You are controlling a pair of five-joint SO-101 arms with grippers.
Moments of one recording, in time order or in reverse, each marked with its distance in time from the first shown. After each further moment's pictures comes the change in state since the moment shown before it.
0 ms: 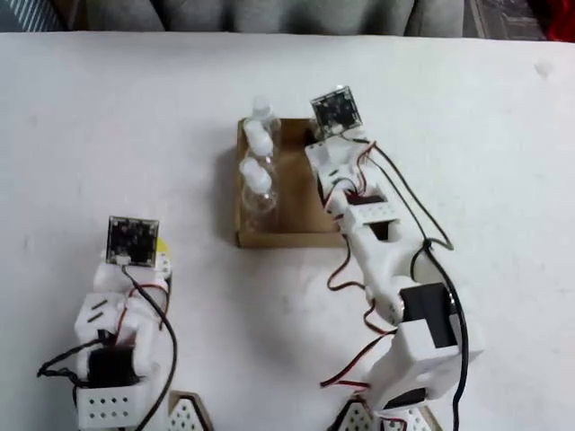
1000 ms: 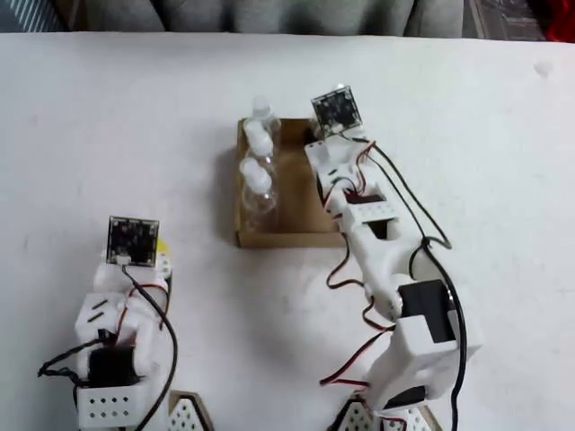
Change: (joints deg) left arm 0.0 0.0 0.0 0.0 0.0; right arm 0.0 2.9 -0.1 -1.2 -0.5
